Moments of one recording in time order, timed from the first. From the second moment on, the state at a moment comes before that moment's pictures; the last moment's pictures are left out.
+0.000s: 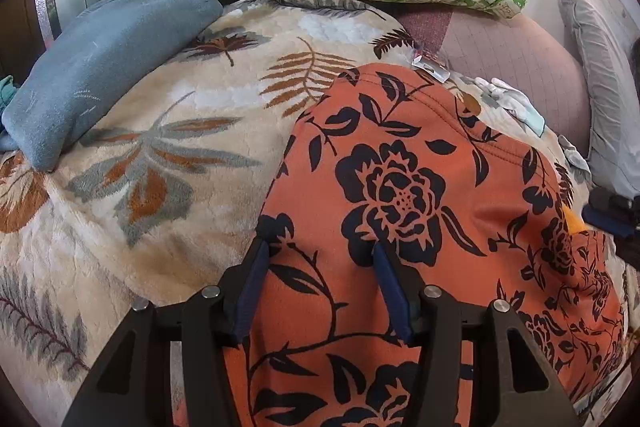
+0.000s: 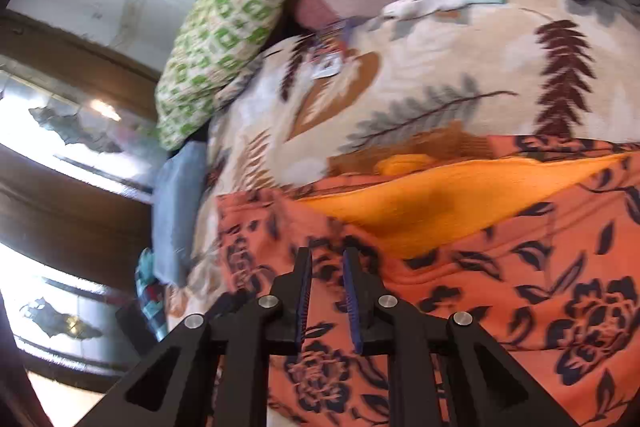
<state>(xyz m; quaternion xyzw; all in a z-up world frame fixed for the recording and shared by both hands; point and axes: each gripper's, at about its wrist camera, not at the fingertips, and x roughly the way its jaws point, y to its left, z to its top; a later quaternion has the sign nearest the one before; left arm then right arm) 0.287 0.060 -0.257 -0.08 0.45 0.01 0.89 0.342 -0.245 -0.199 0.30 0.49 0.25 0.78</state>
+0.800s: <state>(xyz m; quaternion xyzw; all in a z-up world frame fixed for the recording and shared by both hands) 0.284 0.040 -0.254 -0.03 0.45 0.00 0.89 0.391 -0.177 -0.216 0.13 0.55 0.26 0.79</state>
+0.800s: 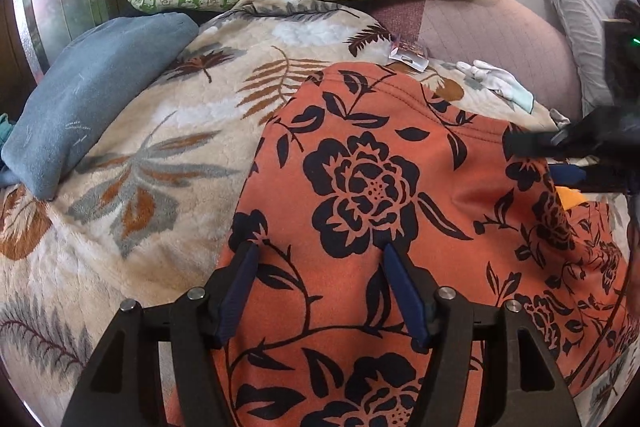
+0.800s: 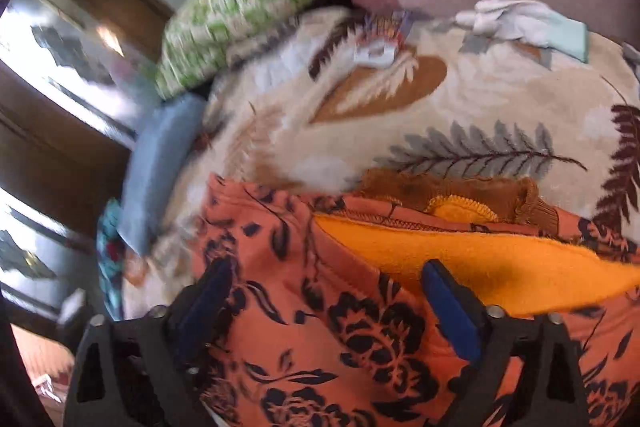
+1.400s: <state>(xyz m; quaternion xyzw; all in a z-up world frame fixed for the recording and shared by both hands) 0.287 0.034 -0.260 -0.01 0.45 0.00 0.89 0.420 -0.170 -0.204 0.05 0.55 0.17 0.82</state>
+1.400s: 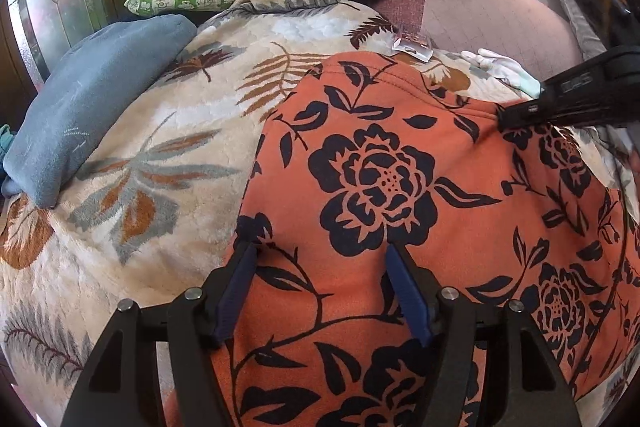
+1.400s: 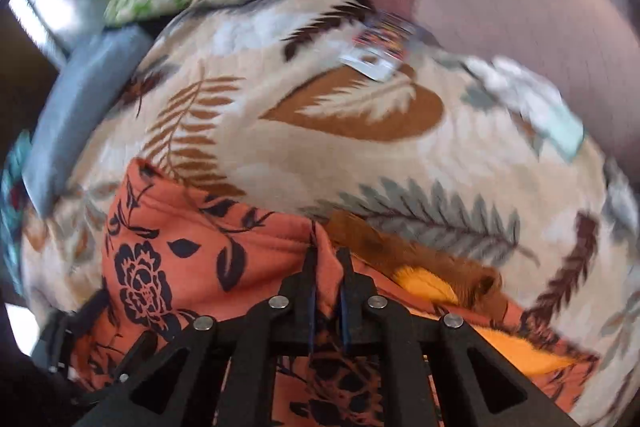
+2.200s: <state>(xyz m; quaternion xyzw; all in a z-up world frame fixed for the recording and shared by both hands) 0.285 0.034 -0.259 -0.01 0.45 0.01 0.89 0.358 -0.336 -0.221 0.23 0.55 0.12 0.80</state>
